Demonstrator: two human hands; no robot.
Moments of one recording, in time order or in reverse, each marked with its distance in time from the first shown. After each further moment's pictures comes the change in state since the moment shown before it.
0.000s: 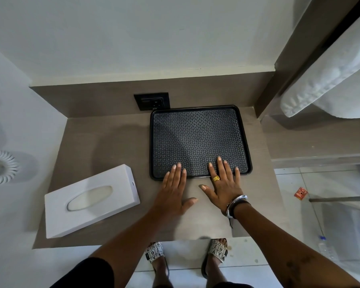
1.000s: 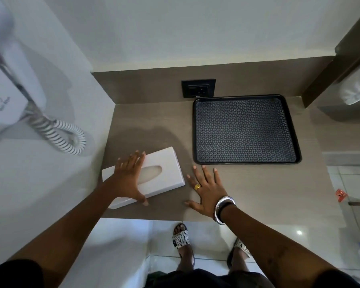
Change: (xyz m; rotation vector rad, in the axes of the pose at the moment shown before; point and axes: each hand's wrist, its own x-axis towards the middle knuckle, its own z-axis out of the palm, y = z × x) left_hand -0.133 -0.232 -0.080 0.045 -0.365 -0.270; right_hand -0.019 -0.184 0.027 -0.082 -0.130 -0.377
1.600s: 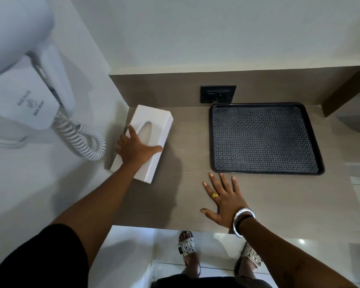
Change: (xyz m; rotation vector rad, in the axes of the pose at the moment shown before) left_hand 0.062 -0.021 -0.060 -0.487 0.481 -0.611; right_hand 0.006 -0.005 0.008 -0.027 0.011 0.035
